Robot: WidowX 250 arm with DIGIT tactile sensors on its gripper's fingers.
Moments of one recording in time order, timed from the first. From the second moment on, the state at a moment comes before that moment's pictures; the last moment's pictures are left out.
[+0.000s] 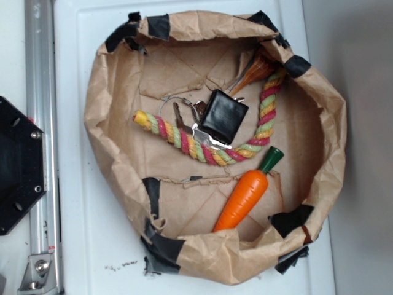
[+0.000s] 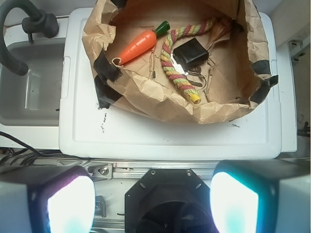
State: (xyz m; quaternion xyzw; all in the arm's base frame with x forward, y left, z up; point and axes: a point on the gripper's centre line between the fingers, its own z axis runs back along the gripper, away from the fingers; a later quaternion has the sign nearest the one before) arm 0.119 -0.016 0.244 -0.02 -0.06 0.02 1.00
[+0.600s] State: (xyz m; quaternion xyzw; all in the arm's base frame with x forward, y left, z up) arm 0.167 -0.008 0.215 -0.04 -0.08 0.14 0.99
